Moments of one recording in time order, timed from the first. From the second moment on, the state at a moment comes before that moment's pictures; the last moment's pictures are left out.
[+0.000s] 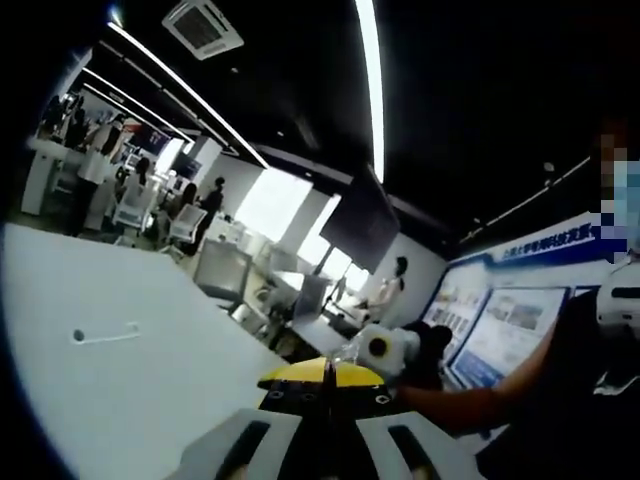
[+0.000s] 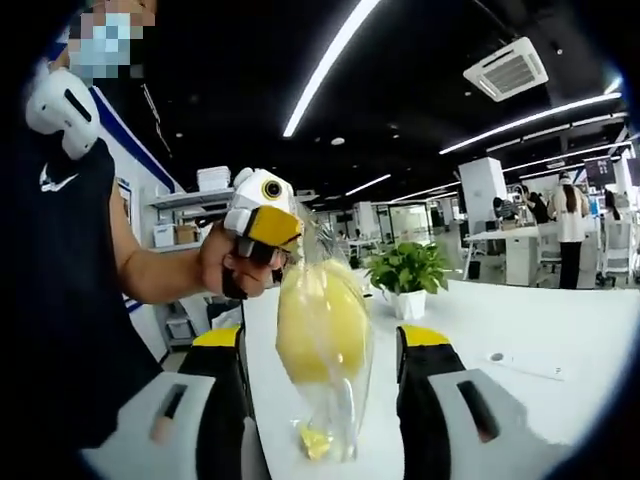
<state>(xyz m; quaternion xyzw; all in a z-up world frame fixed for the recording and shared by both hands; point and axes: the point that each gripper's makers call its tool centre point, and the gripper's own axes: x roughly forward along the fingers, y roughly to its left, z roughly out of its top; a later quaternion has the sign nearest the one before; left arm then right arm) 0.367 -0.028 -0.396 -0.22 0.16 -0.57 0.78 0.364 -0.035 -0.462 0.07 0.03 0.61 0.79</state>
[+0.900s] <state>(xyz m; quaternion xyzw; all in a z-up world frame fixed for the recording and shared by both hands) 0.369 -0.016 -0.396 -0.24 0.16 -0.56 0.77 0.364 -0.020 -0.457 0.09 0.05 0.62 0.78</state>
